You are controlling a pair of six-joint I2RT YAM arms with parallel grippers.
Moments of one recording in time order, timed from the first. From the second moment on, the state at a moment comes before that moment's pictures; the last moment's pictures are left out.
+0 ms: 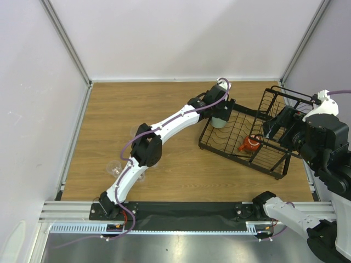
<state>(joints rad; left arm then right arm) -0.85 2.45 2.32 -0.55 -0.14 -0.29 0.49 0.90 1.77 -1.36 0.41 0.61</state>
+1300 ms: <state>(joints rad) -0.54 1.69 1.58 -0.81 -0.24 -0.32 0.46 1.00 1.50 -1.16 0.10 0.60</state>
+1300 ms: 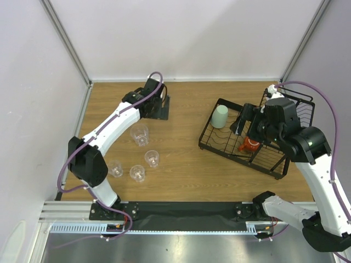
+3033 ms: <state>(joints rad) -0.40 1.76 1.30 -0.76 -0.21 -0.29 0.35 1.05 1.51 -1.13 -0.04 0.52</state>
